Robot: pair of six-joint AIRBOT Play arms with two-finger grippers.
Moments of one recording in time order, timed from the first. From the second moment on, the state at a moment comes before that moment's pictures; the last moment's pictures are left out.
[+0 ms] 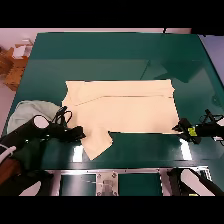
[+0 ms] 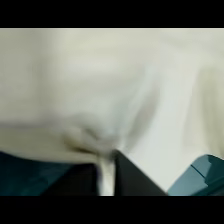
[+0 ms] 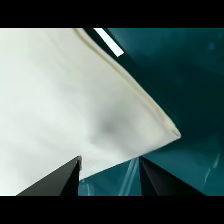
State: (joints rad) left arm -0.23 -1.09 0.42 0.83 -0.84 -1.48; right arm -0.57 -1.01 0.49 -1.14 1.05 1.67
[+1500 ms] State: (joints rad) left arm -0.25 -1.06 1.00 1.14 -1.21 -1.54; right arm -0.52 -1.05 0.82 -1.21 1.24 1.67
